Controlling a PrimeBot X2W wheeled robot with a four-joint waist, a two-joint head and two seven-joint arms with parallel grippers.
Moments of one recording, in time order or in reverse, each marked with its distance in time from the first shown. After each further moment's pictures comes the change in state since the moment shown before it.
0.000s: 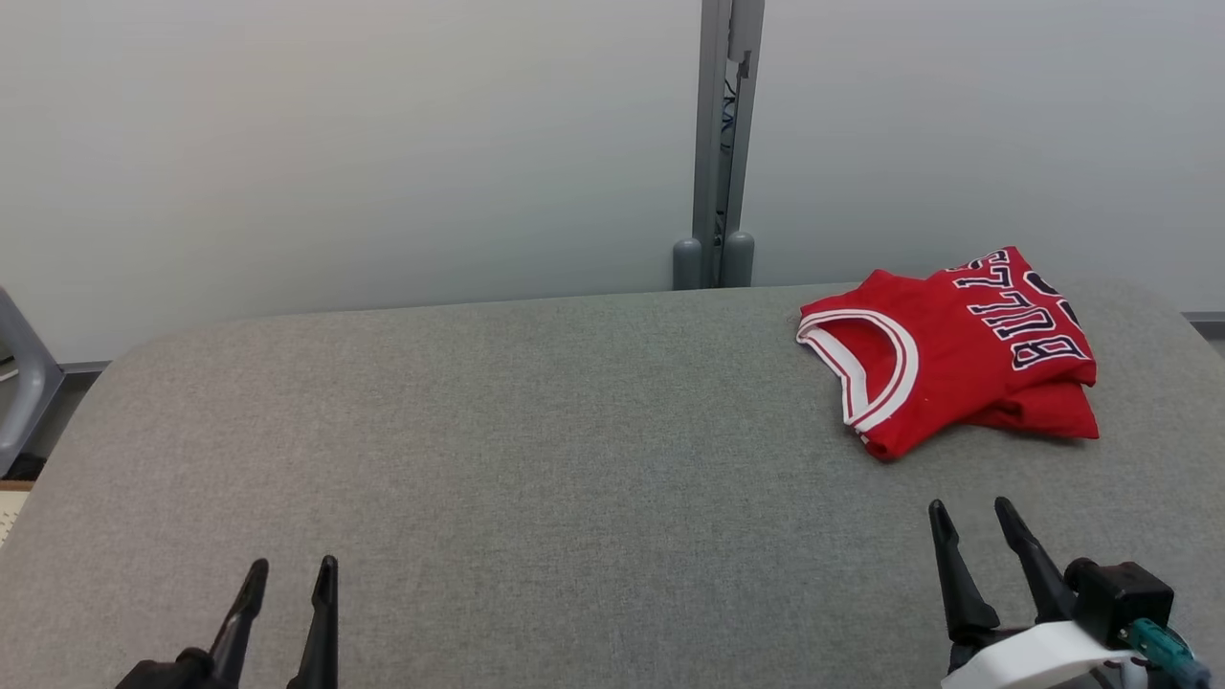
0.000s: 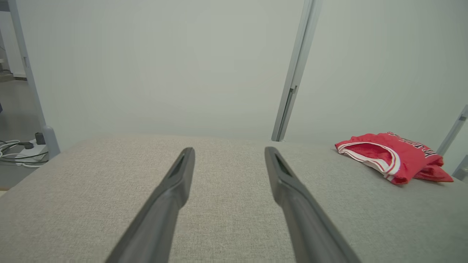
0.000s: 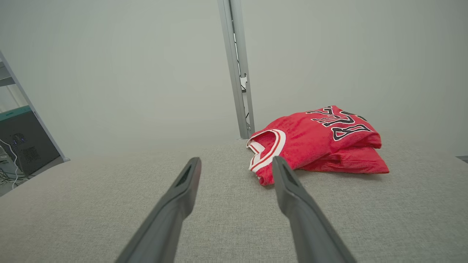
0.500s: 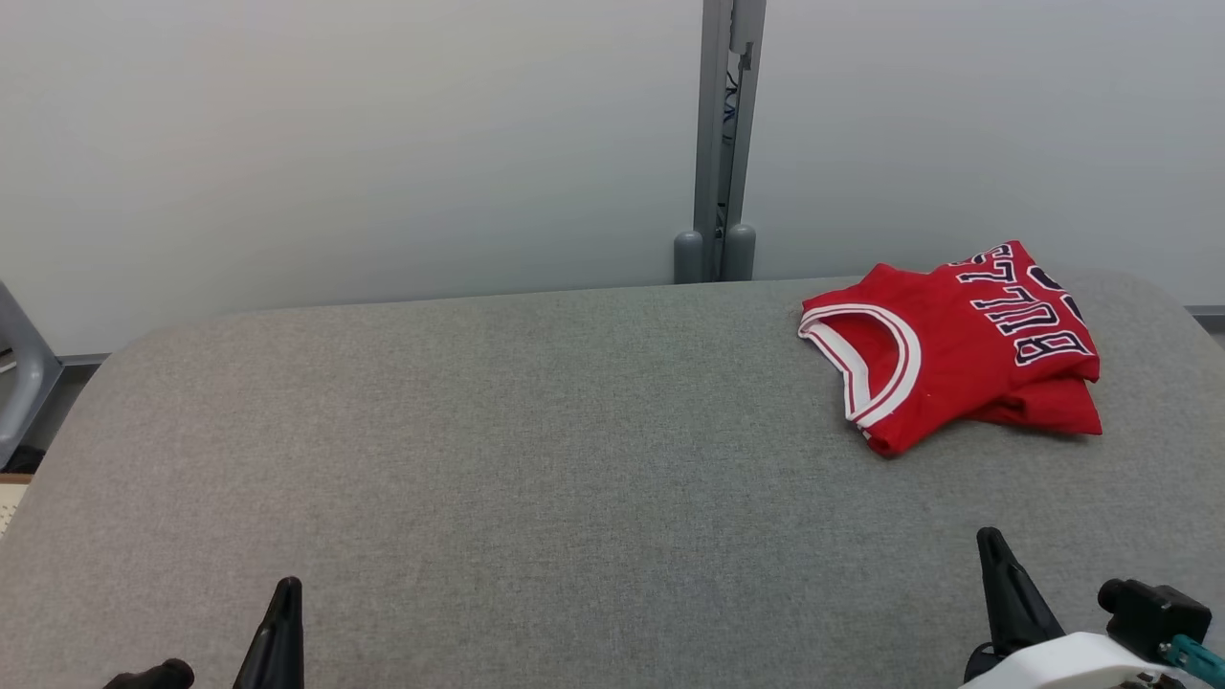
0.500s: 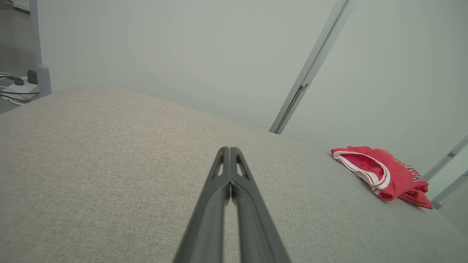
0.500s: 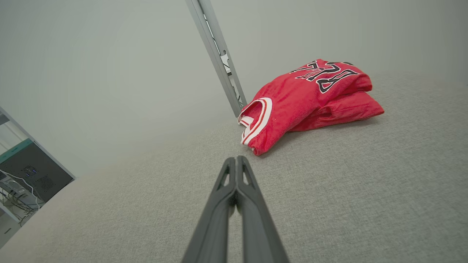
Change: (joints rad) left arm 0.011 -0.026 0.008 0.045 -0.187 0.000 0.060; right arm 0.031 0.011 -0.029 0.022 0.192 0.000 0.059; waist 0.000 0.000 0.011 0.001
